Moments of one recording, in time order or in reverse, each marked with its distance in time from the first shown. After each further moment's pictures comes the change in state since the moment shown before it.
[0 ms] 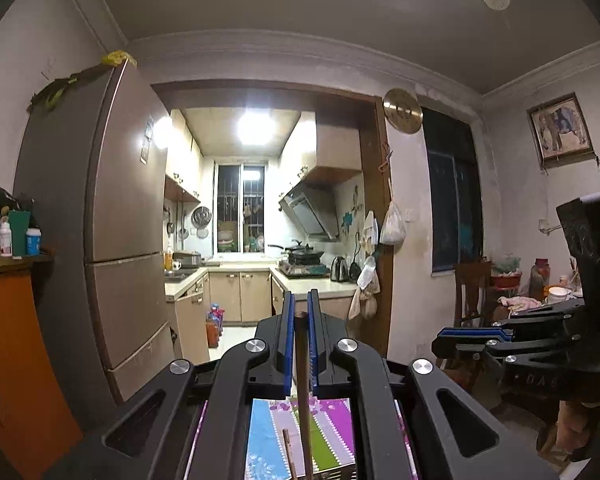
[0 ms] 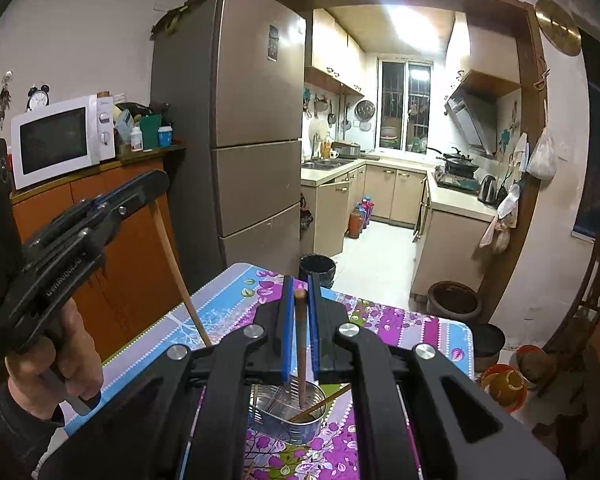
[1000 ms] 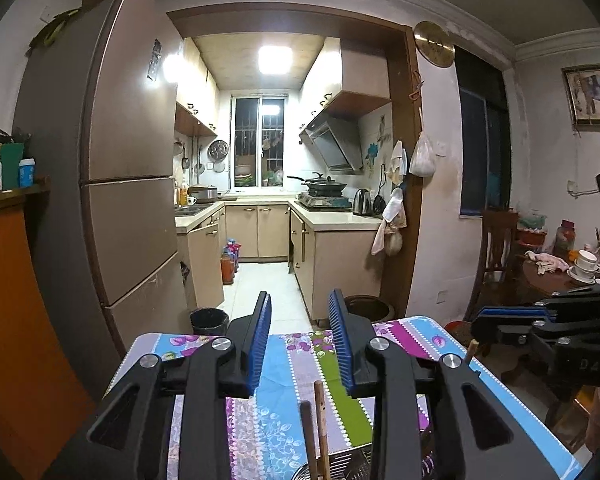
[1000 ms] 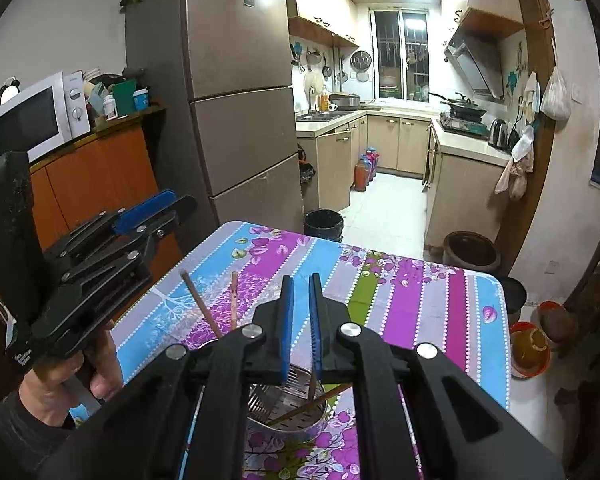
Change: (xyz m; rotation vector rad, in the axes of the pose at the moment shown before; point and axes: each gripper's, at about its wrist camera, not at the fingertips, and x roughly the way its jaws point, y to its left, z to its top) left arm 0.102 0.039 -0.090 -0.029 0.235 0.072; right arm 0.089 -0.026 -0.042 0.079 0.150 0.027
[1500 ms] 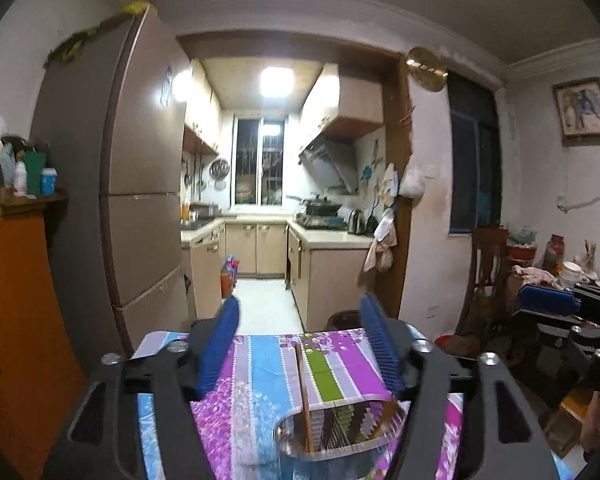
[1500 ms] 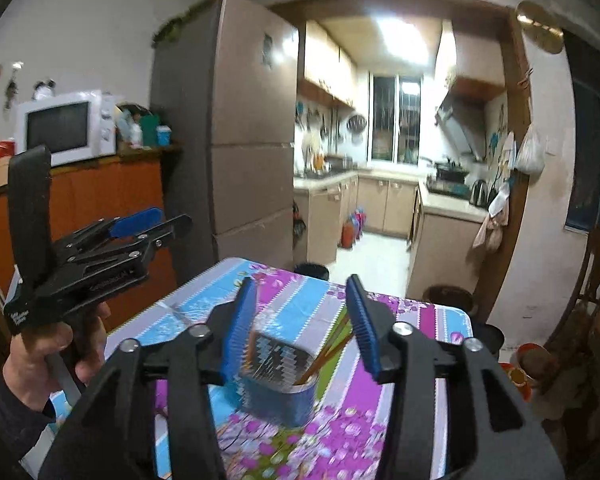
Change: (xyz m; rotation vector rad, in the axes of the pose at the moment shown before) left arm -0.122 -0.020 -0.019 -0.001 -0.098 -0.010; right arm -0.117 0.027 -0.072 -0.070 -0.255 -0.045
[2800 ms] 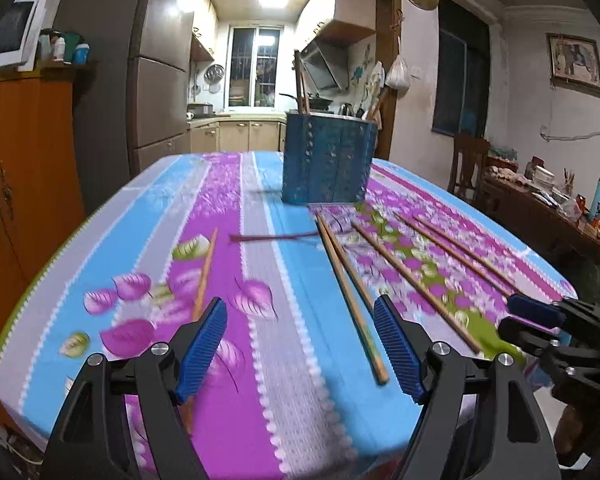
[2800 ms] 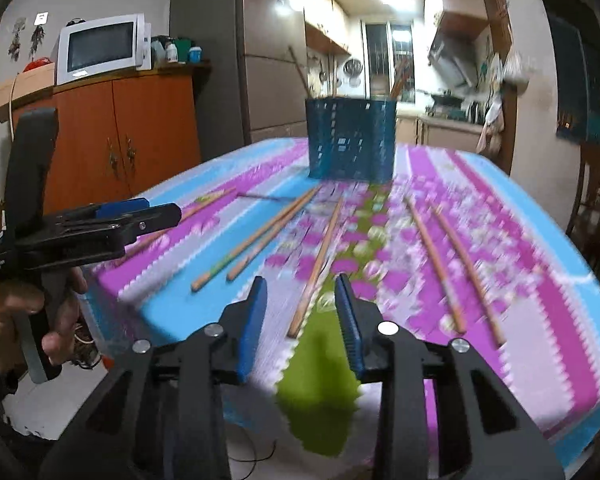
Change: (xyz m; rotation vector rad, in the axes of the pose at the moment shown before) left arm -0.172 0.018 -0.266 -0.038 0.357 -0.060; right arm -0.075 0.141 -0.287 0.092 0.185 0.002
